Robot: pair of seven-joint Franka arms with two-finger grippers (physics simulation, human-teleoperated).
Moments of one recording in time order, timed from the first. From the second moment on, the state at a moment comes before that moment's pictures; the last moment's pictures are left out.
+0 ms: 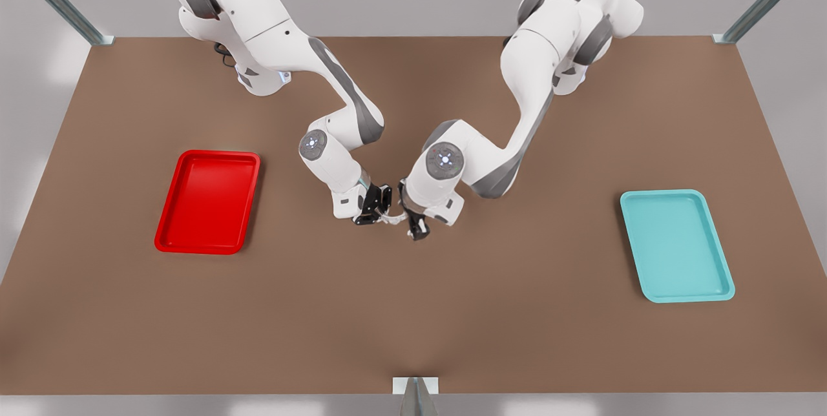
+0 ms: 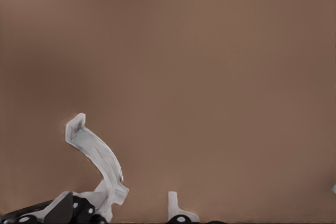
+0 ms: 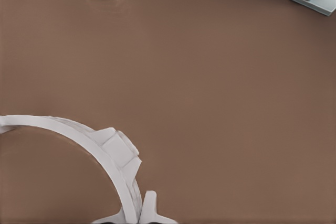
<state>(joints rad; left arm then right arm) -0.66 0.81 -0.05 -0.98 -0.15 1.92 -2.52 0.69 0.48 -0.04 -1.86 0.54 2.72 -0.57</state>
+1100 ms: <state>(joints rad) -0.07 0.30 -0.23 -1.35 0.03 1.29 -0.66 0.17 0.28 -0.37 -2.13 0.06 2.32 -0.77</state>
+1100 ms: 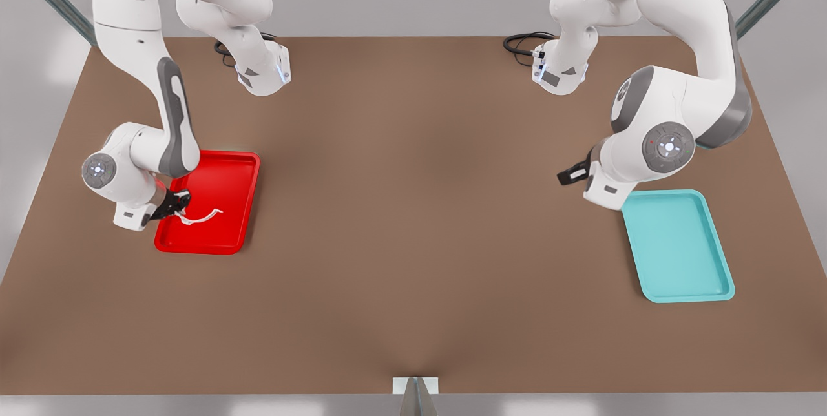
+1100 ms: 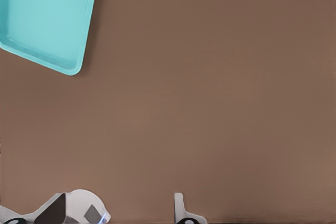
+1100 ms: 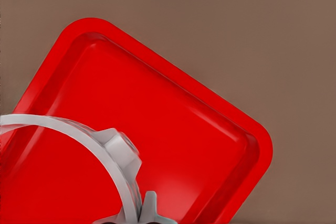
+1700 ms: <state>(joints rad) -0.07 0.30 -0.26 -1.35 0.03 1.26 -0.31 0.40 0.08 -0.35 -1.54 0.09 1.65 -0.47</state>
